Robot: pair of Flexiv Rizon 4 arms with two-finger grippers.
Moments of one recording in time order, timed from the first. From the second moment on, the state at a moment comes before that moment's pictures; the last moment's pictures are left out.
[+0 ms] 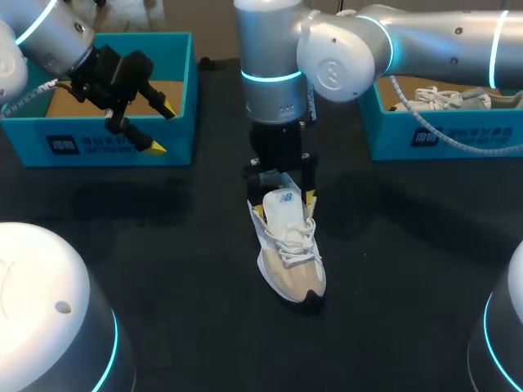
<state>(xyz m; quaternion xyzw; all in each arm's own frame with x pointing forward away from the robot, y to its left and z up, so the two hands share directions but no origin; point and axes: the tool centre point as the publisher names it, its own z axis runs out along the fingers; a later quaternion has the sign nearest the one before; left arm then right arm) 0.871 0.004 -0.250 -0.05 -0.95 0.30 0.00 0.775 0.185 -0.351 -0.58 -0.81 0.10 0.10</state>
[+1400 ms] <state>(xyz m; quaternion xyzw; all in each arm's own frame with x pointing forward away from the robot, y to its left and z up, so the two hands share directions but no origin) 0.871 0.004 -0.250 -0.05 -0.95 0.30 0.00 0.736 0.180 -0.306 -0.60 -0.78 0.13 0.09</state>
